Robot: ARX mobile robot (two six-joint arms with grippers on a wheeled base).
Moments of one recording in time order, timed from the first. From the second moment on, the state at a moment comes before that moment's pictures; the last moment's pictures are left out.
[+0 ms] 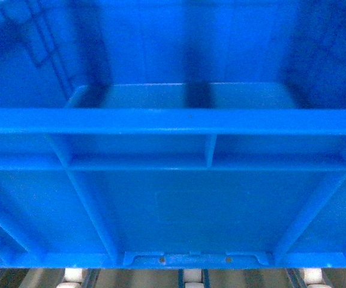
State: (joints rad) left arm -0.43 1.12 0.80 -0.29 -0.60 -0.14; right arm 0.40 1.13 0.85 -0.40 0.55 0.29
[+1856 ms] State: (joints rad) left arm -0.42 1.32 0.73 0.00 -0.58 -0.16; right arm 0.36 1.27 0.80 -0.25 0.54 0.47
